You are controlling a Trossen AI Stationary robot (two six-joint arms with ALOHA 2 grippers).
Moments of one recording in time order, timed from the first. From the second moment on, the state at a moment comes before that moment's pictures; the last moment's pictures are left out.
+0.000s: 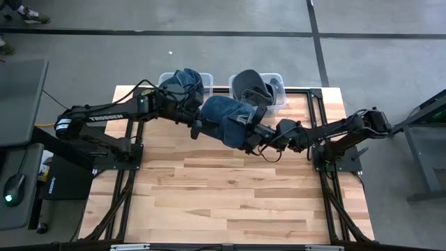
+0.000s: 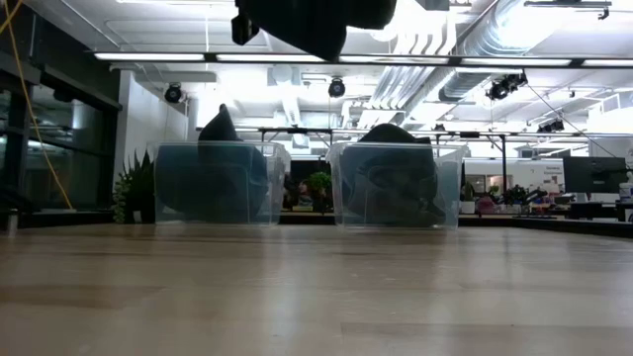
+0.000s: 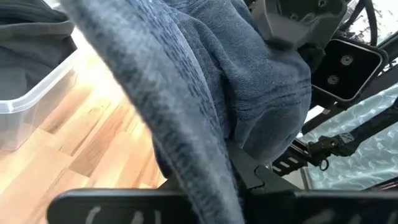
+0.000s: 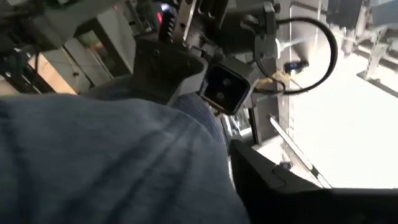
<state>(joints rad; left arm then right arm) 0.19 1.24 1.20 -0.29 0.25 -0.50 0.12 1.43 0.93 0.74 0.47 -1.28</state>
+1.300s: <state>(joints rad) 0.19 1.13 1.20 -0.38 -0.02 -0.47 0.26 1.40 0.94 0.66 1.33 -1.08</state>
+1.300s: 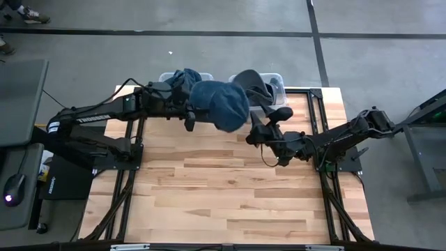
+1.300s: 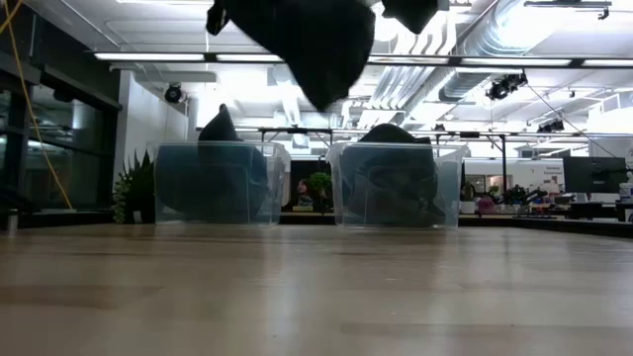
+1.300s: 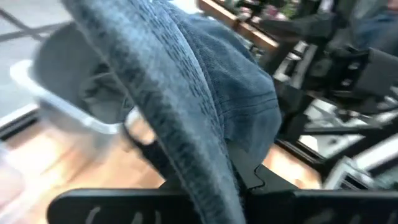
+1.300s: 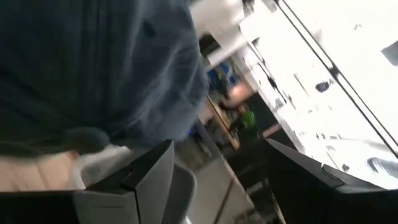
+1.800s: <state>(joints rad) 0.19 1.08 1.20 -0.49 -0.41 -0.38 0.26 1.40 0.94 0.39 1.45 -0.78</state>
